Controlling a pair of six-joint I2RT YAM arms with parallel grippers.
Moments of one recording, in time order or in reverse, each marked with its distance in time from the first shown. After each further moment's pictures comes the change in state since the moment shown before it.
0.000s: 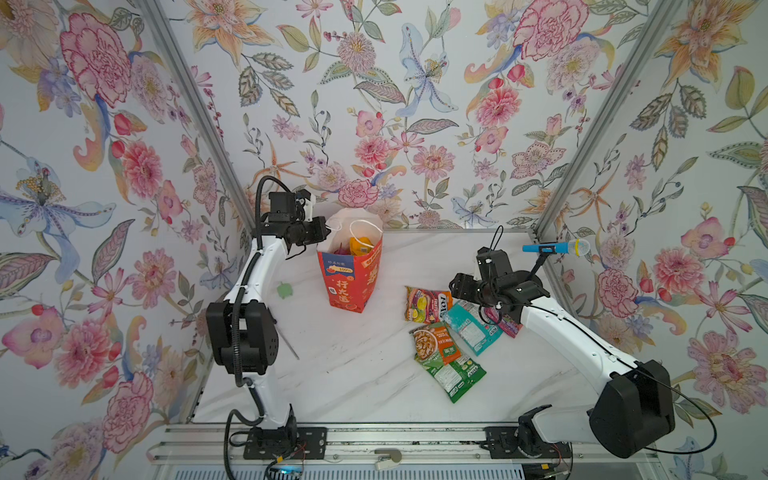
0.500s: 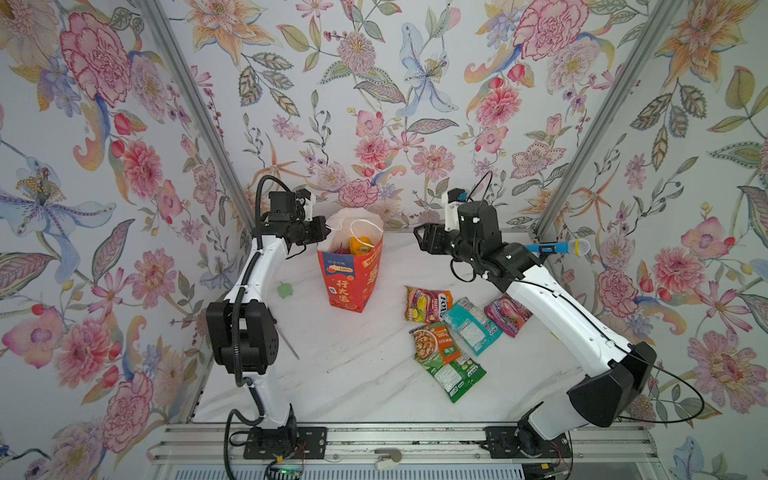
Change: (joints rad) left arm 0.000 0.003 0.009 -0.005 0.000 0.000; right arm 0.196 0.108 0.459 0.006 0.050 -0.087
